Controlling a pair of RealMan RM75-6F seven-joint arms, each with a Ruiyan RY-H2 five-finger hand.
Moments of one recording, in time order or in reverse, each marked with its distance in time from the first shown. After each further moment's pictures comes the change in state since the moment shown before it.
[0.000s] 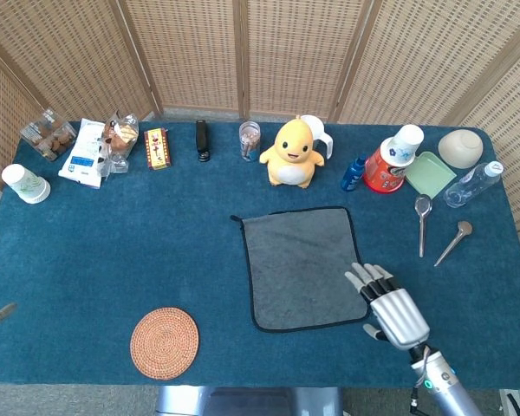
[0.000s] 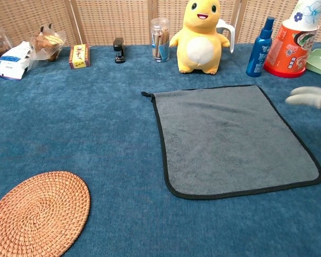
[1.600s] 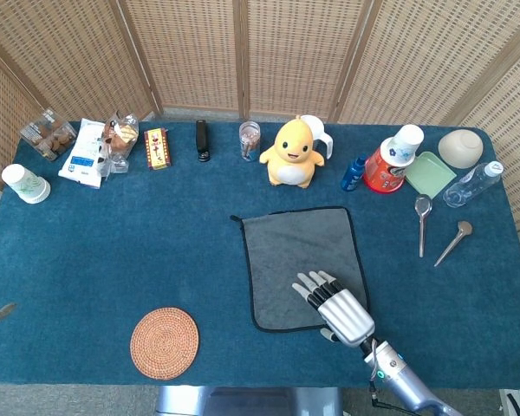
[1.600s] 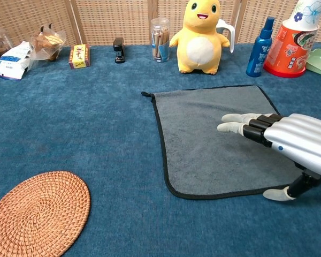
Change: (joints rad) left arm -0.011 -0.002 -0.005 0.000 -0.048 -0.034 0.003; right arm 0.134 -0.179 -0.011 0.074 -0.006 -0.117 -0.050
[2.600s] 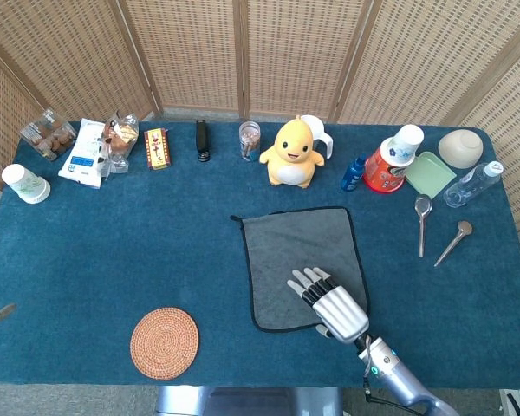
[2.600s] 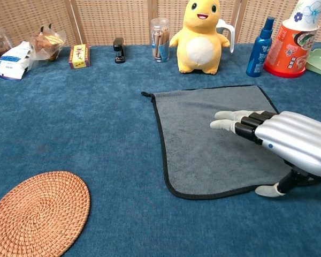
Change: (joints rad) left arm -0.003 0.002 0.002 -0.003 -0.005 -0.010 0.002; right arm 0.024 -0.049 0.003 0.057 0.001 0.023 -0.002
